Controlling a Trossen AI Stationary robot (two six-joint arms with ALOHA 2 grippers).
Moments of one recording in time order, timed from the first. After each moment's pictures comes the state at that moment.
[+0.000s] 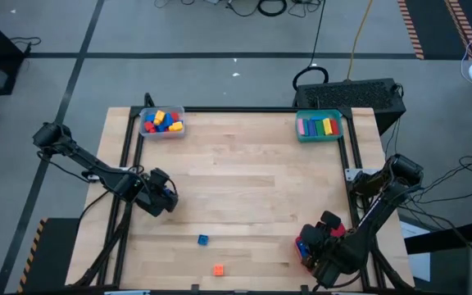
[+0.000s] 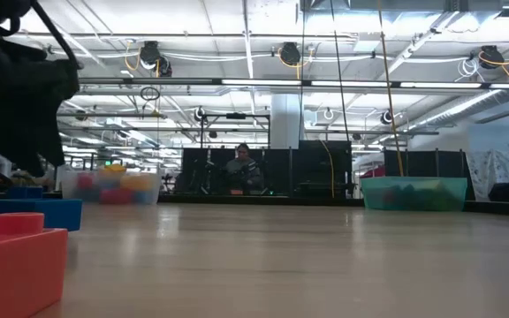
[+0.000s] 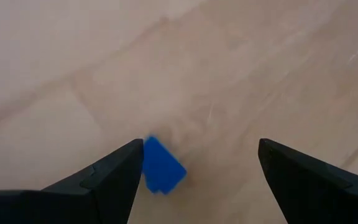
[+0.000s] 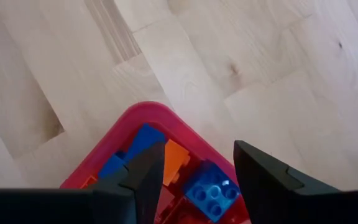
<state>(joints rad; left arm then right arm) -0.52 1.02 0.50 -0.75 -0.41 -1.44 0.91 1.72 1.25 -1.15 0.39 1.46</state>
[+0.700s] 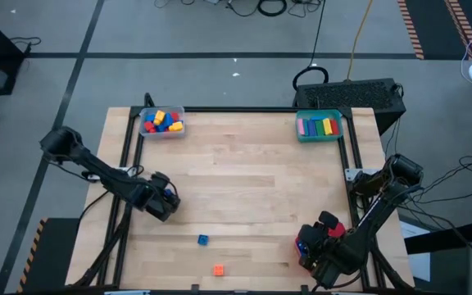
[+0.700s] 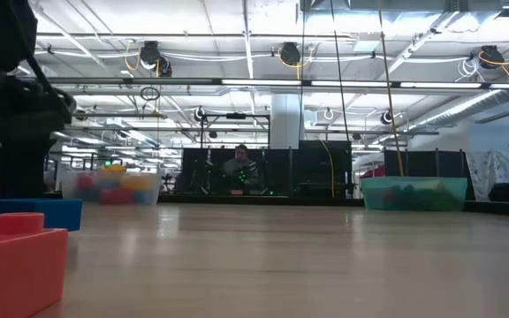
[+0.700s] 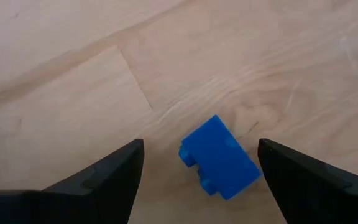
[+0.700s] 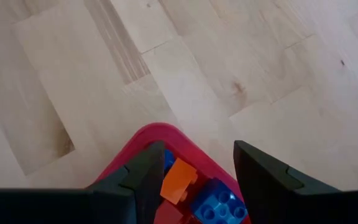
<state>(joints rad) -0.52 1.25 0.50 -0.78 -0.36 -1.58 0.91 1.72 1.25 -1.12 0.45 1.45</state>
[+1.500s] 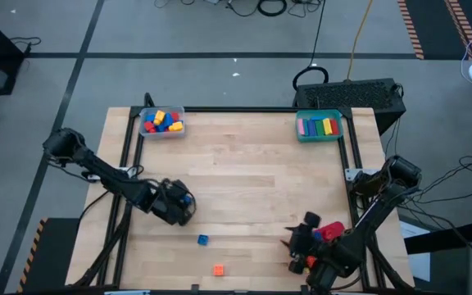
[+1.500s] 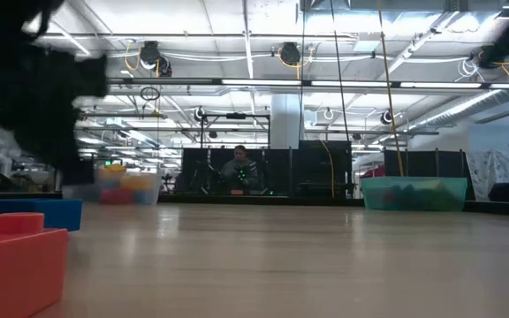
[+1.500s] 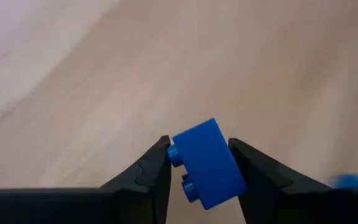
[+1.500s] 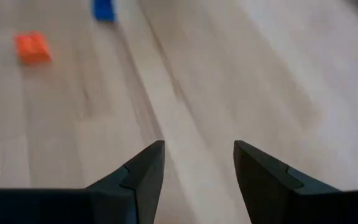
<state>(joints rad) -0.50 1.31 0.58 -0.37 -0.44 -1.02 0.89 1.75 1.25 -0.84 0.85 1.11</state>
